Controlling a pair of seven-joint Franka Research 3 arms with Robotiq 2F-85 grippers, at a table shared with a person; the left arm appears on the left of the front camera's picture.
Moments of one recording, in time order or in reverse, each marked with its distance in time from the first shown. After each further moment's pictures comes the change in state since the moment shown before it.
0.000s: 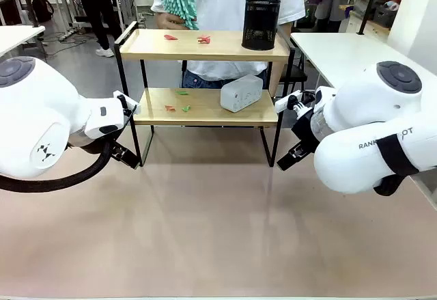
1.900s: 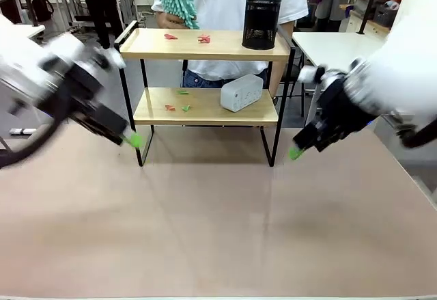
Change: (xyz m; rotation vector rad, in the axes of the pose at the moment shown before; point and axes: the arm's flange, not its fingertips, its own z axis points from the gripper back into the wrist) left arm 0.012 0.005 0.149 -0.700 -0.077 0.092; right arm 0.003 -0.011 0.131 0.393 0.113 -0.277
